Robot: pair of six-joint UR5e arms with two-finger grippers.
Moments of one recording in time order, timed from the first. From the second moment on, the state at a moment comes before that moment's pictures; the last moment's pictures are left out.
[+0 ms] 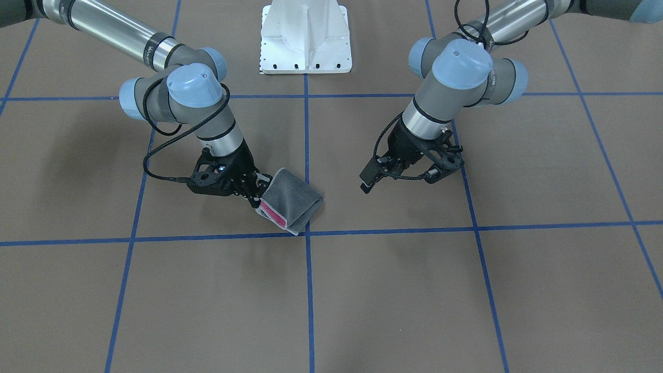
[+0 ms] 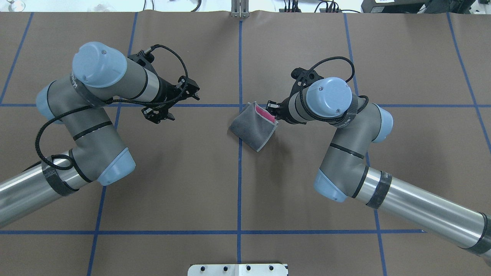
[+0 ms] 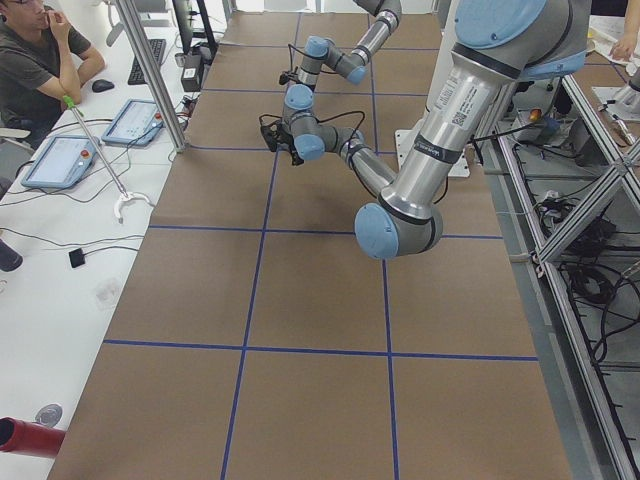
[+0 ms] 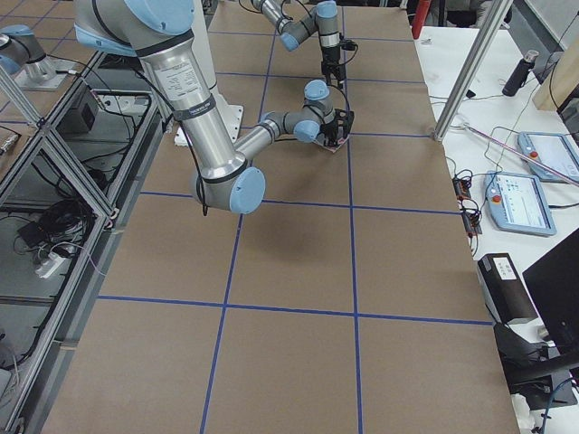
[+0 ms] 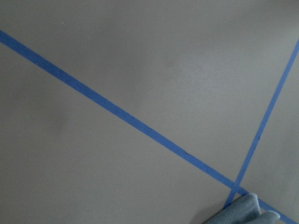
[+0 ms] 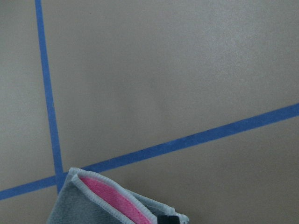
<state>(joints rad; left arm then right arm) -0.71 -2.12 -1.62 -2.05 -1.98 -1.78 0.59 -0.99 1.50 -1.08 1.75 1.52</state>
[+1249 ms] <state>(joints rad) -0.68 -2.26 -1.53 -2.07 -1.97 -1.85 0.61 -0.98 1.47 -1.08 1.75 1.50</state>
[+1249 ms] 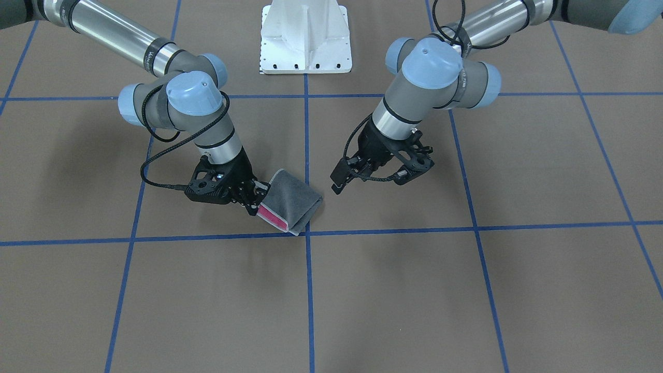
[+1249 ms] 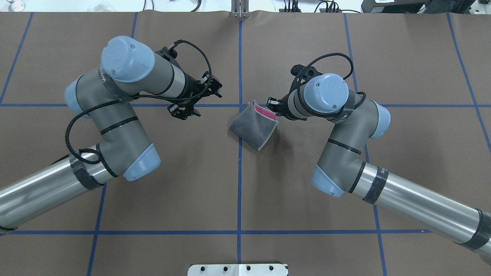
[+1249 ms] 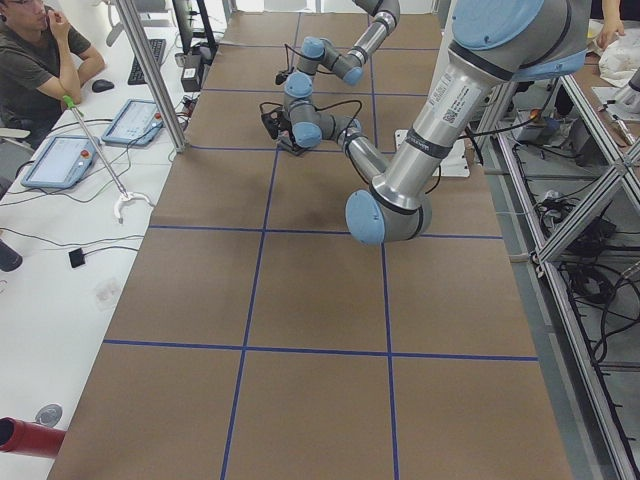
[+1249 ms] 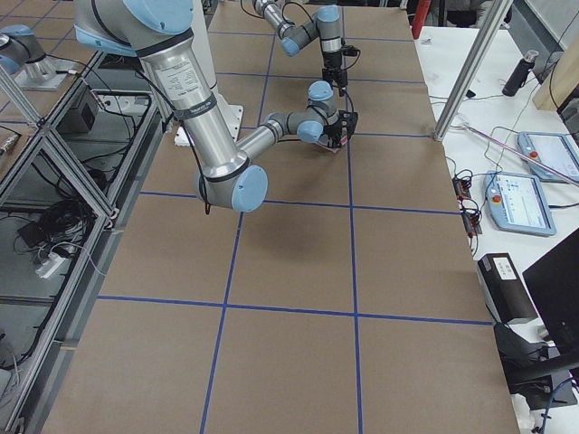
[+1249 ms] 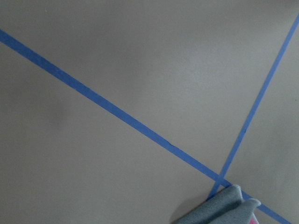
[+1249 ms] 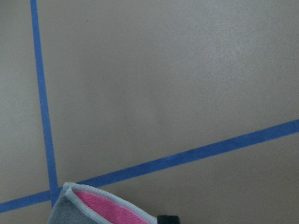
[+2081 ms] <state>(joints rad) -0.60 -2.36 -1.33 -2.28 -1.90 -1.86 0.61 -0.98 1.47 -1.07 1.75 1.50</state>
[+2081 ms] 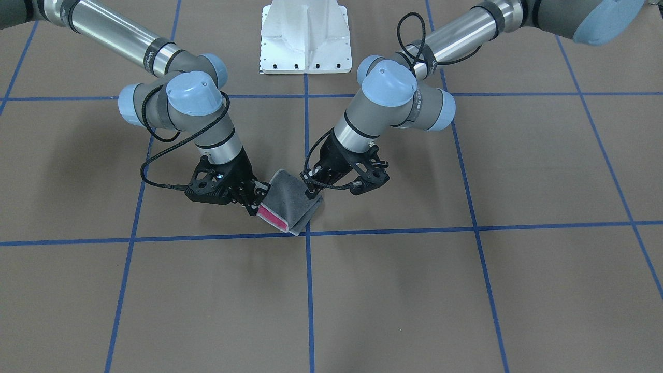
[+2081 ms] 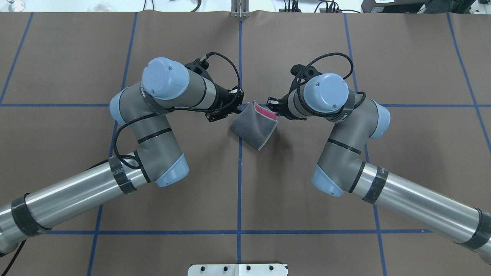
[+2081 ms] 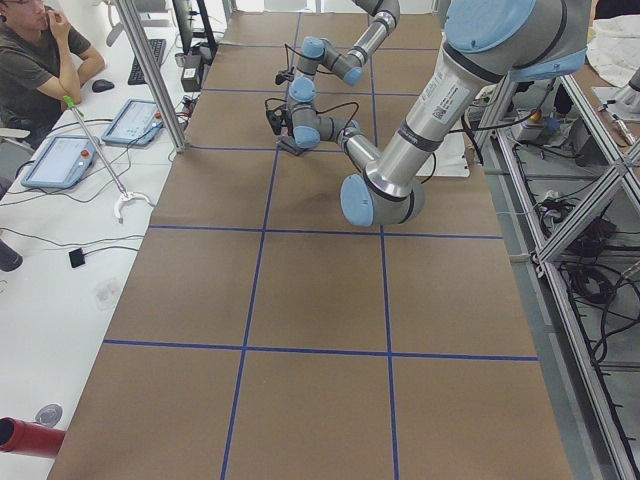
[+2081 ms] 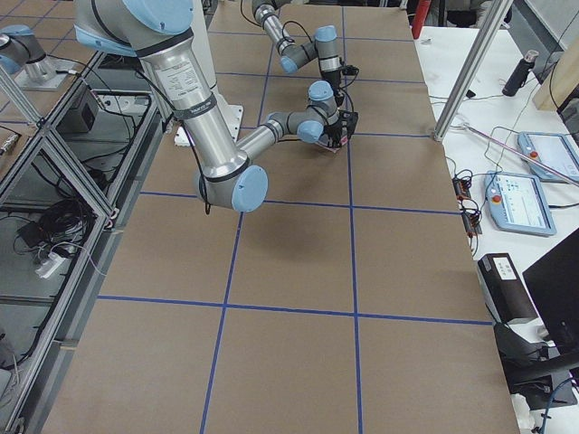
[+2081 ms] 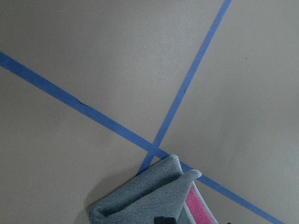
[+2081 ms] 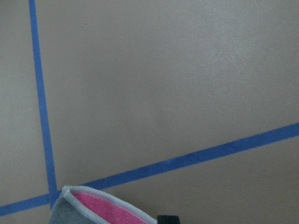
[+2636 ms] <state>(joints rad) -0.59 -2.40 -1.25 -2.30 -1.90 -1.85 0.61 -0.98 1.47 -1.07 1.75 1.50</state>
